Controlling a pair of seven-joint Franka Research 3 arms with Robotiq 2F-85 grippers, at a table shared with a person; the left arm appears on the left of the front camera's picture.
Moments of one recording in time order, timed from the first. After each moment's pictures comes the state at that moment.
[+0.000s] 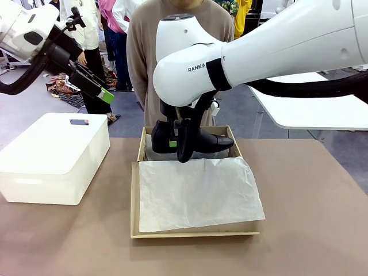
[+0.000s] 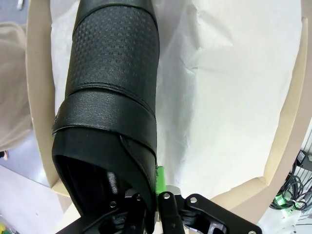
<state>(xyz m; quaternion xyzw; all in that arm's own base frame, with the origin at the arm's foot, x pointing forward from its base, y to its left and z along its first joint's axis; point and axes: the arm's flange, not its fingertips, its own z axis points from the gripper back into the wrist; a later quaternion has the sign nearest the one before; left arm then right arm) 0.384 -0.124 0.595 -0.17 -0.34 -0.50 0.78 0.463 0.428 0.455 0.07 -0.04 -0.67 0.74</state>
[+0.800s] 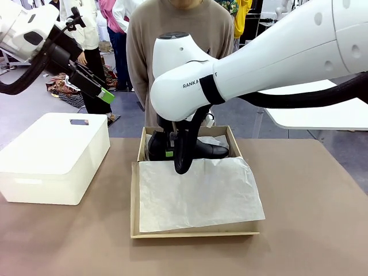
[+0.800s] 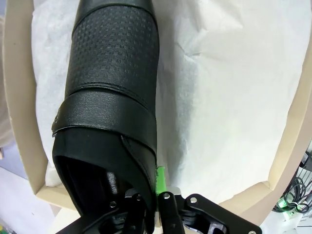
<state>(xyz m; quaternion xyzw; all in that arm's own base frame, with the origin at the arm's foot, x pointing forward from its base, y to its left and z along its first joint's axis) 0.384 -0.124 0.595 -0.17 -0.34 -0.50 0.78 0.461 0.438 0.421 0.07 -0.03 -0.66 0.74</state>
